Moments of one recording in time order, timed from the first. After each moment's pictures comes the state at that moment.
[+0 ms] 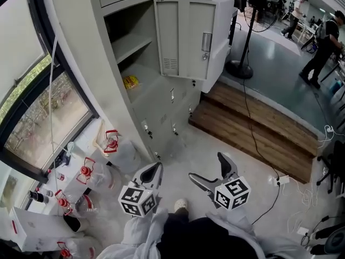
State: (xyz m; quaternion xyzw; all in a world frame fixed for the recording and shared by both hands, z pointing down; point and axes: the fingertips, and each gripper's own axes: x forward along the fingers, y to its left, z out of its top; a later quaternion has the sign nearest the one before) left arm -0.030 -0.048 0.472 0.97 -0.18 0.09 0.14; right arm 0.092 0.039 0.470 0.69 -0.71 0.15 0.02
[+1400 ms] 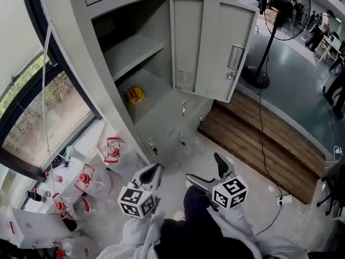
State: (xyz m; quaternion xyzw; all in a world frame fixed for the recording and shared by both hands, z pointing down) left arm 0.029 -0.186 0.500 0.95 -0.23 0.10 0.16; right arm 0.155 -0.120 0.502 0.63 -0.75 0.18 0.03
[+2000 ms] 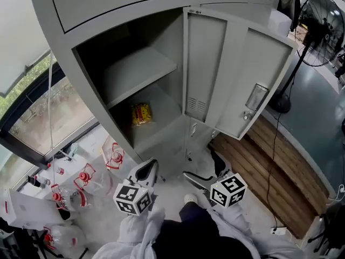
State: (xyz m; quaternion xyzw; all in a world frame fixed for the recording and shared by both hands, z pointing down) left arm 0.085 -0.294 0.473 0.93 -0.33 0.08 0.15; right arm 0.220 -0.251 0.476 0.55 -0.82 0.17 0.01
